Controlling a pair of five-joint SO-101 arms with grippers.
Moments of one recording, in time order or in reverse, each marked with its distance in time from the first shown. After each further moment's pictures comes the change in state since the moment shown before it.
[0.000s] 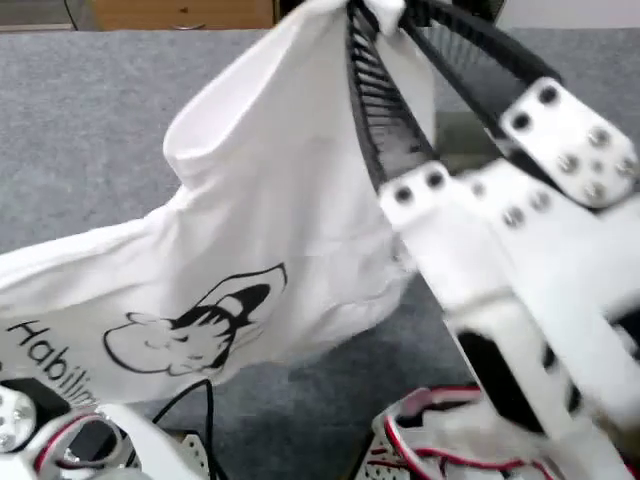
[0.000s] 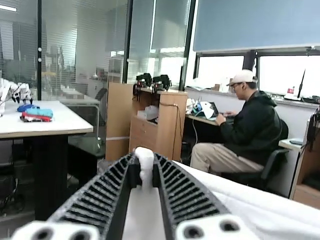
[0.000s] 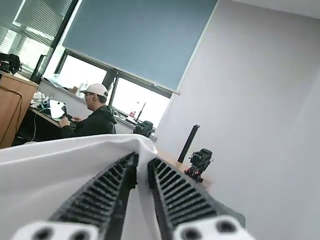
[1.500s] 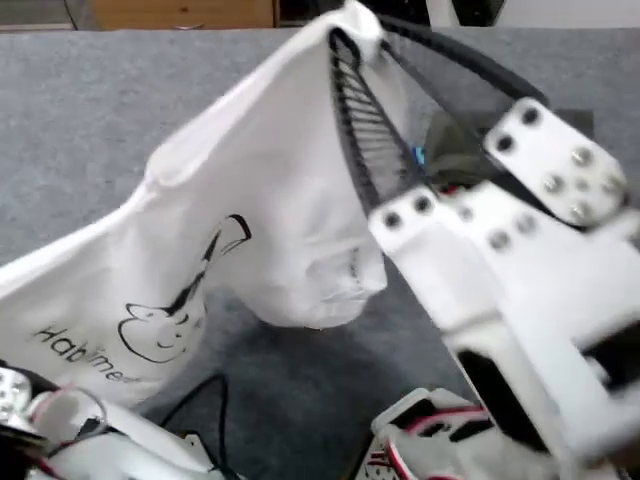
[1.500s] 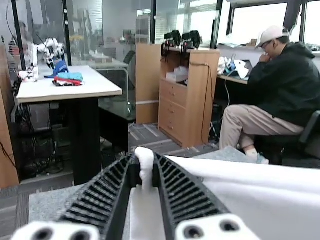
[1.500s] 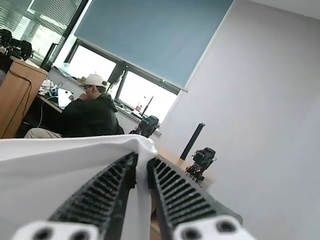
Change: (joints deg) left arm -6.4 -14.6 26.1 -4.4 -3.1; right arm -1.1 -7.8 13.2 -3.3 3.8
